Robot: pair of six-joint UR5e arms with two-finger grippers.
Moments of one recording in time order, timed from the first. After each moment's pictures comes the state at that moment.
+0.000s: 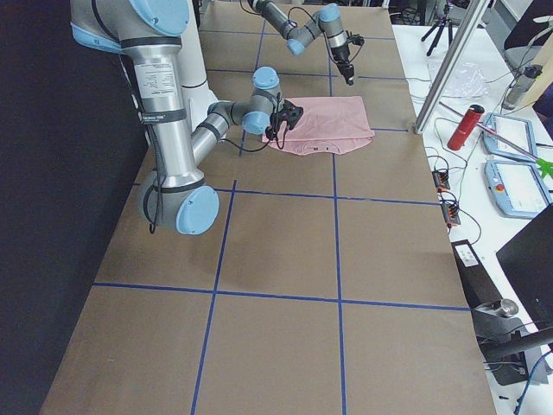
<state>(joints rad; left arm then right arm) -0.79 -2.20 -1.44 -2.21 -1.85 -1.55 0.49 -1.31 2.00 -1.20 1.81 1.85</state>
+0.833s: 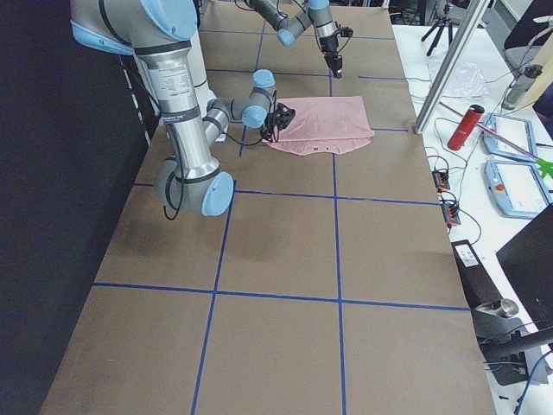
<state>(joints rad) -0.78 -2.14 -1.56 -2.17 -1.88 -1.62 0.37 -1.16 1.83 -1.33 1.73 1.87</state>
